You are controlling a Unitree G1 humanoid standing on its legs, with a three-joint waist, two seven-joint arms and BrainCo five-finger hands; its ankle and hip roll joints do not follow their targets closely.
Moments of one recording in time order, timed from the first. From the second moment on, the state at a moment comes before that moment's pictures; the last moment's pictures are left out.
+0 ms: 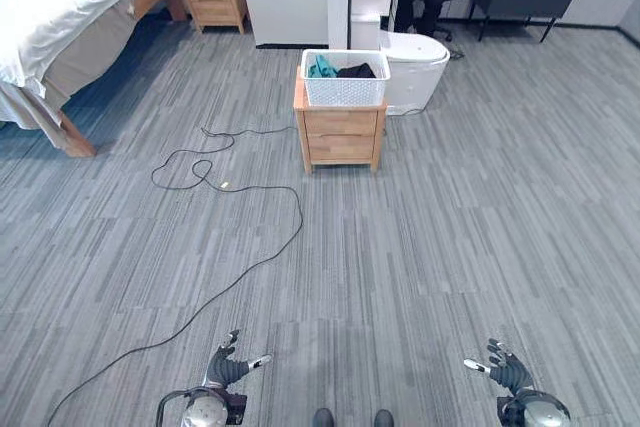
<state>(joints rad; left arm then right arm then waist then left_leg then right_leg) 0.16 0.36 -0.13 0.71 -0.12 -0.16 0.04 0.14 -0.34 0.14 0.74 0.24 -0.13 -0.04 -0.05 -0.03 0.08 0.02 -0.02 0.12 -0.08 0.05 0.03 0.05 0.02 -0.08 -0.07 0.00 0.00</state>
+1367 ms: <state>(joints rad) 0.07 0.33 -0.16 0.71 -0.11 -0.15 0.06 0.08 -0.34 0.20 0.73 0.24 -0.12 -0.05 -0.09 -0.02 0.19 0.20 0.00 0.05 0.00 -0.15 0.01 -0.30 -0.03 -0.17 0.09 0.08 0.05</state>
